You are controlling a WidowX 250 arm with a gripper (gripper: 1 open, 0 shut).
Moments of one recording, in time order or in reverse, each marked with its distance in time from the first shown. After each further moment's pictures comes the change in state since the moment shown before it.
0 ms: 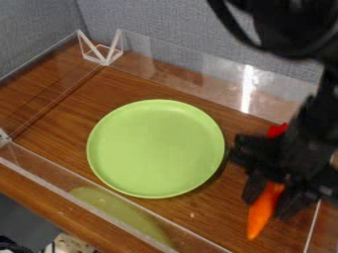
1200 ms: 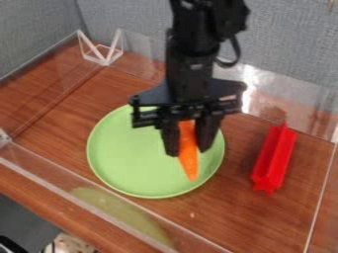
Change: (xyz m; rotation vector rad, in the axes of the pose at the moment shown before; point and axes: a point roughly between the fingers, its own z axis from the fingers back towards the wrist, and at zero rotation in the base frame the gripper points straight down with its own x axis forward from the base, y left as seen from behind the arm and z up) arm 0.020 0.088 -0.005 -0.148 0.087 0.564
